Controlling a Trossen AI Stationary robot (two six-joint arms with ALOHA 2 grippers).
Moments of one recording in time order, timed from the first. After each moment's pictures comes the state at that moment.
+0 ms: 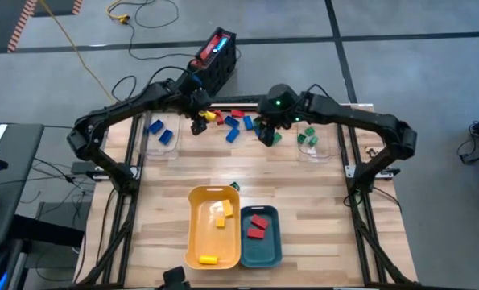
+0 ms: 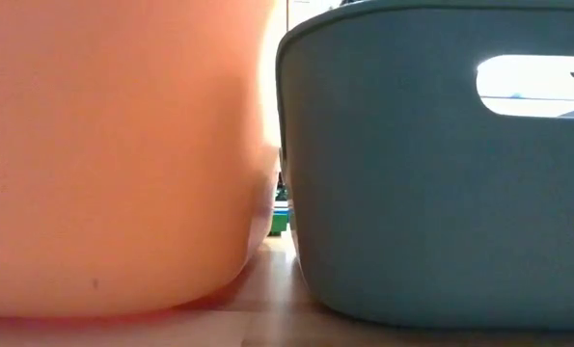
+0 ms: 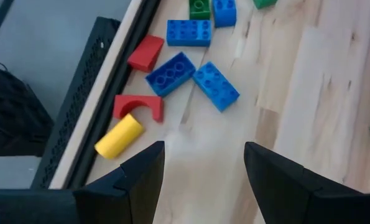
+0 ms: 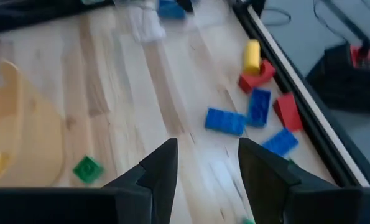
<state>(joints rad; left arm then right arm) 0.70 1.54 1.36 -0.78 0.13 0.35 -0.39 1.56 1.42 -0.58 -0.09 -0.03</state>
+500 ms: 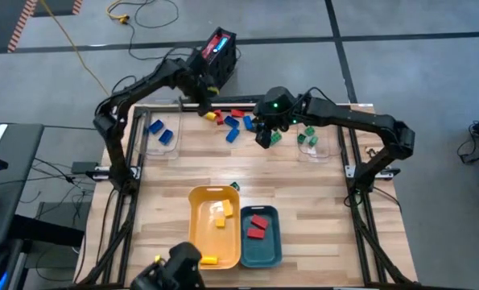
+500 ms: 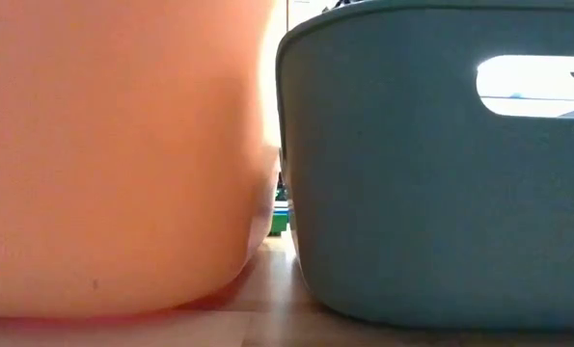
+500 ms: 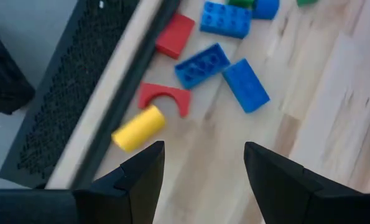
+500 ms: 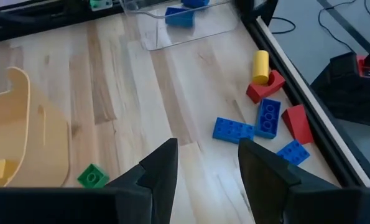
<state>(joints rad) 0.83 1.87 1.79 -1.08 0.21 0.37 -0.36 1.57 1.42 -0.55 -0.09 -0.02</state>
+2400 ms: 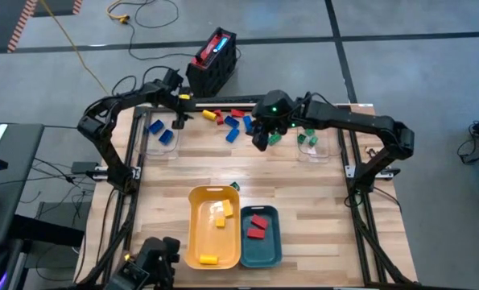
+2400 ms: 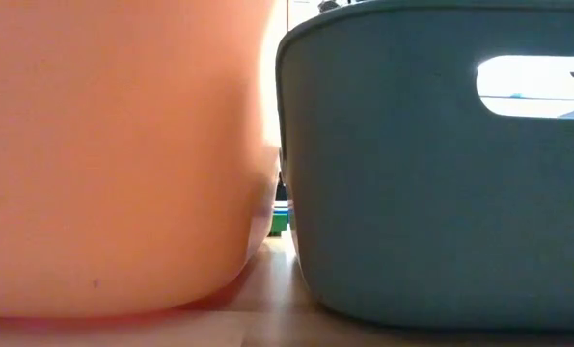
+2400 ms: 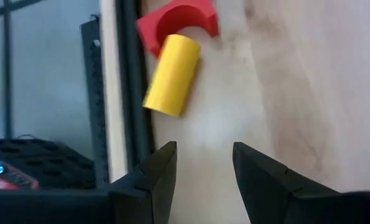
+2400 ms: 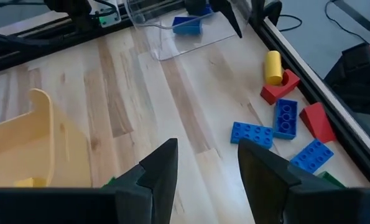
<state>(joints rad) 1.06 1.73 1.15 -0.52 0.33 1.21 -0.32 1.58 1.42 -0.52 -0.08 0.10</state>
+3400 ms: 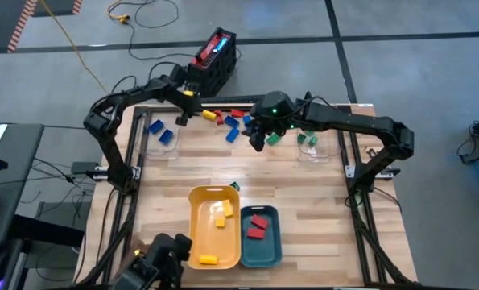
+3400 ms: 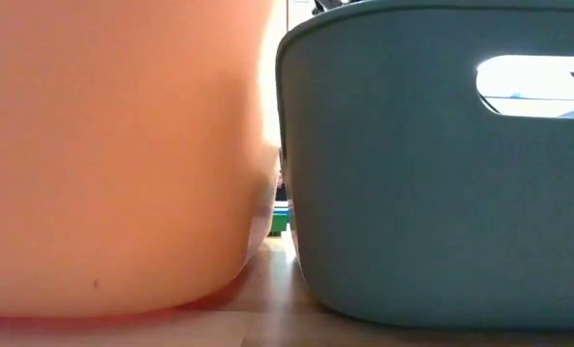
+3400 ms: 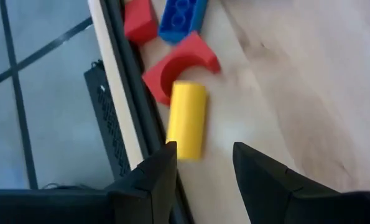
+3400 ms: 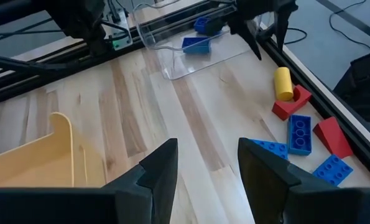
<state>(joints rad) 1.02 1.80 1.27 -0.53 0.36 1.37 -0.30 1.58 1.42 -0.45 -0.08 0.17</state>
